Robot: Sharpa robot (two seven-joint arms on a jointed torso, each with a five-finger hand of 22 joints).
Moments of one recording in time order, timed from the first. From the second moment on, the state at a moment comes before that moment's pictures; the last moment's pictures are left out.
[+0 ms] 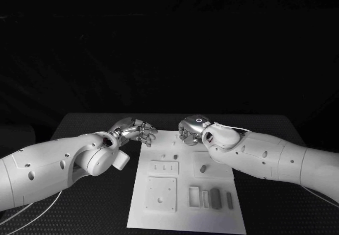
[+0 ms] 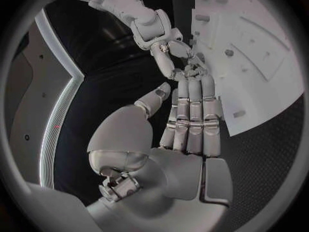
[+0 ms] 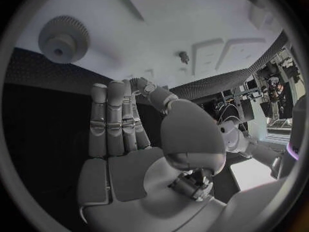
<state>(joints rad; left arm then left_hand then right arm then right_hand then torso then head) 1.33 -0.77 -0.15 1.45 -0.32 -0.24 0.14 1.06 -0.02 0.52 -0.28 0.05 0.95 0.13 0.34 0.67 1.25 0.06 0.24 0.38 1.09 0.02 0.55 0.84 0.06 1.10 -0.07 0.36 0.89 1.26 -0.51 -0.13 1.14 -1.78 -0.37 -0.17 1.15 -0.07 0.69 -0.29 0.08 0.98 0.14 0.39 0.46 1.35 0.04 0.15 0.23 1.28 -0.06 0.82 0.75 0.22 1.15 0.03 0.66 1.31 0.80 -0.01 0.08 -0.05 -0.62</state>
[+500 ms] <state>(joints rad) 1.34 -0.77 -0.15 1.45 -0.32 -0.24 0.14 1.06 -0.02 0.52 -0.28 0.05 0.95 0.13 0.34 0.67 1.25 0.06 0.24 0.38 1.09 0.02 0.55 0.84 0.06 1.10 -0.07 0.36 0.89 1.26 -0.48 -0.13 1.13 -1.81 -0.39 -0.21 1.14 -0.08 0.70 -0.29 0.08 0.99 0.13 0.38 0.46 1.35 0.04 0.15 0.23 1.28 -0.06 0.83 0.75 0.22 1.14 0.03 0.66 1.31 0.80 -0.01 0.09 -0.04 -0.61</state>
